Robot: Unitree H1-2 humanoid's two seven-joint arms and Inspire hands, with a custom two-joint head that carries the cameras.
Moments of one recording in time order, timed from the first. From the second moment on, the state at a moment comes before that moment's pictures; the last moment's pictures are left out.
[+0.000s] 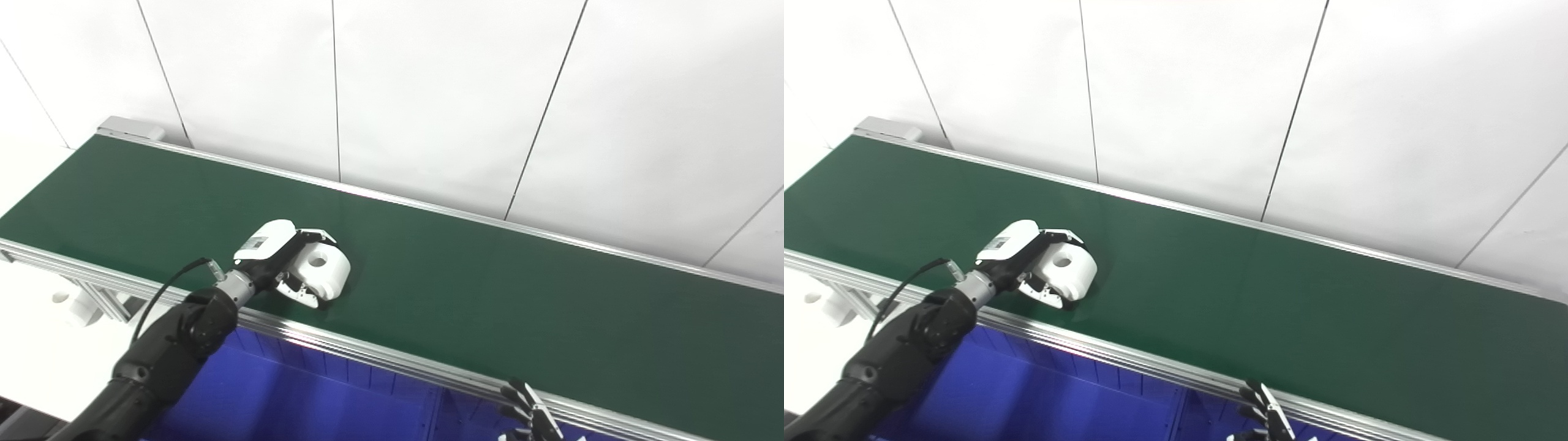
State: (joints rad) left arm -0.13 0.47 -0.05 0.36 0.57 -0.33 0.05; right arm 0.23 -0.13 0.31 -0.04 -0.26 -0.23 0.12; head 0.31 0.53
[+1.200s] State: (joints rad) left arm 0.27 0.37 -0.18 -0.22 0.36 -0.31 -0.18; right arm 0.29 -0.11 0.31 -0.23 -0.29 -0.12 0.15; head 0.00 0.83
